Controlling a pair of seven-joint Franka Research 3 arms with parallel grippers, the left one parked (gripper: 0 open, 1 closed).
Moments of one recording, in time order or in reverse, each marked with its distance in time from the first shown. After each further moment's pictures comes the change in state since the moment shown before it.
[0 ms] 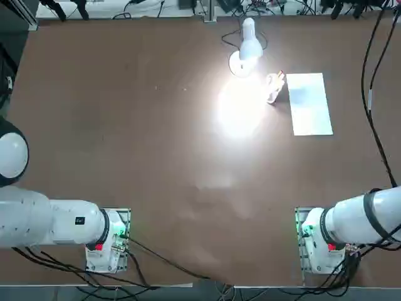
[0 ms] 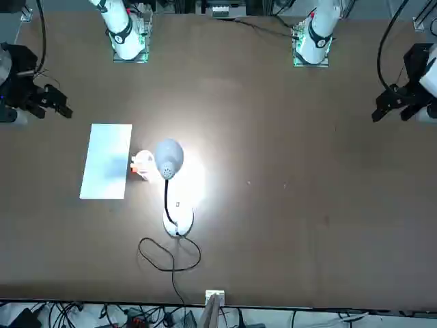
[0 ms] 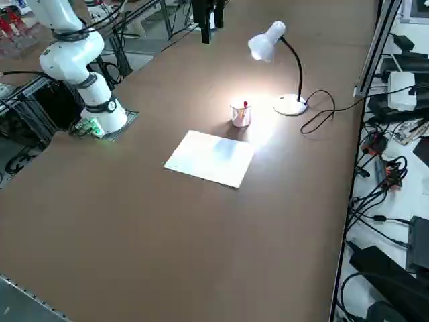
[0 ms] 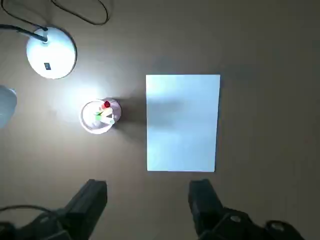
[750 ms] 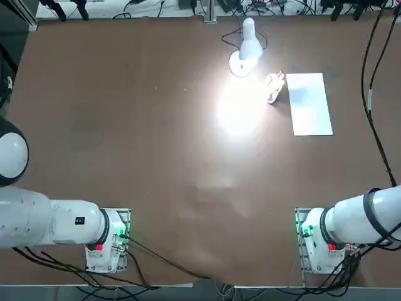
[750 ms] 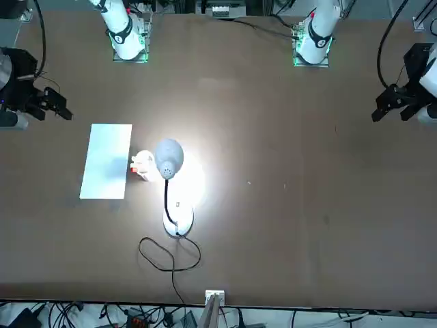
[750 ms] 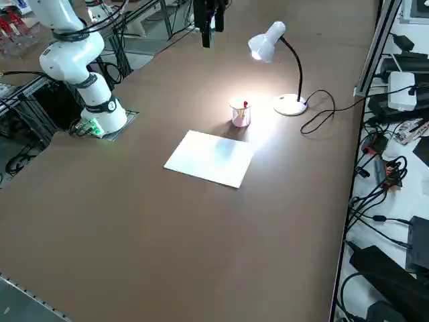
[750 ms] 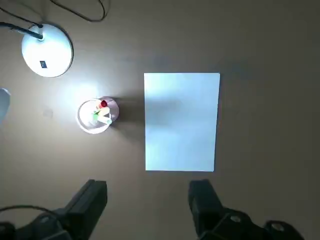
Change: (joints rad) arm -0.005 0.022 -0.001 0.000 -0.001 0.001 -0.008
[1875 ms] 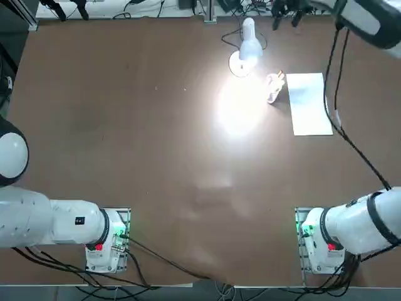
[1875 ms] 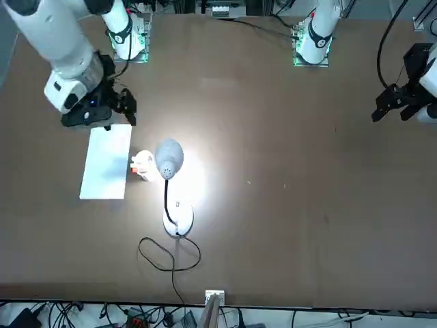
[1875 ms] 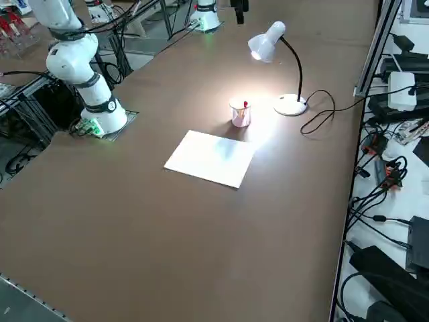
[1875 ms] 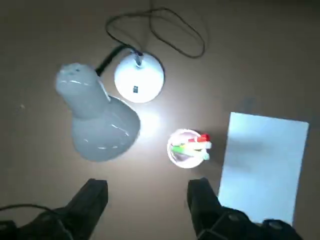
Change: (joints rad) arm 0.369 -0.053 0.031 -0.194 -0.015 0.385 0.262
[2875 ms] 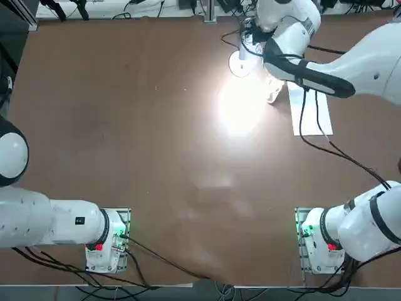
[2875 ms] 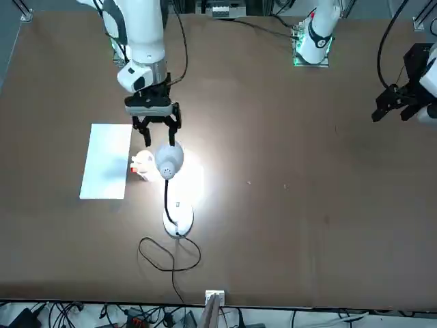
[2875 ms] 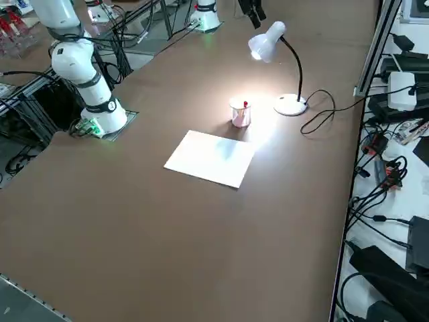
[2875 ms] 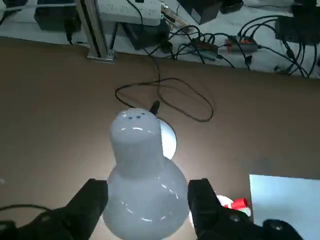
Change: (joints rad) arm 0.183 0.071 0.002 -0.178 -0.502 0.440 0.518
